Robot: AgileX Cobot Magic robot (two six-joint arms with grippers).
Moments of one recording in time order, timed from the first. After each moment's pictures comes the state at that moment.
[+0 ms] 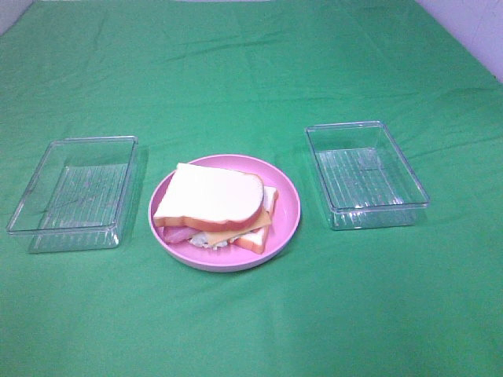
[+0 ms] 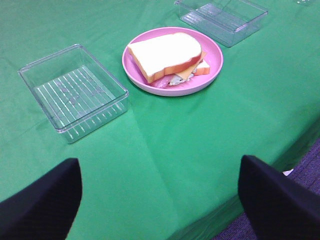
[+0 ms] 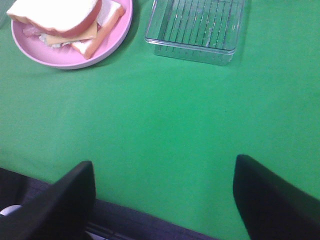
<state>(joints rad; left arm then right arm) -0.59 0.00 -0.50 -0.03 1.05 0.01 0.37 0.54 -0.62 0.08 0.99 0.04</state>
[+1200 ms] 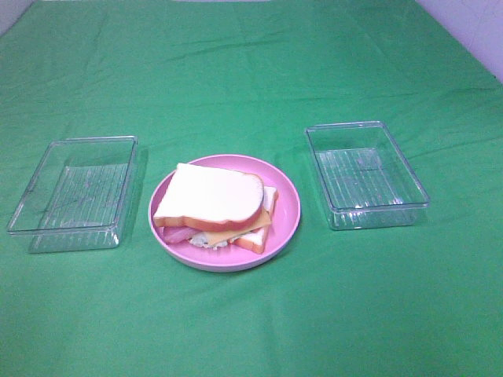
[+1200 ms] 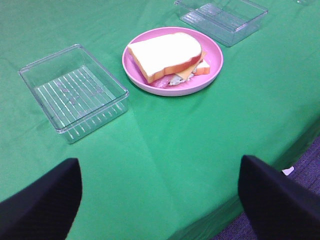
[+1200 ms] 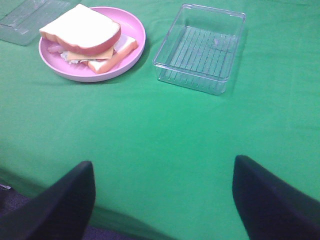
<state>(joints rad) -0.59 0.00 -0.50 -0.03 1.05 0.01 0.37 0.06 -0.50 0.09 1.07 -0.07</state>
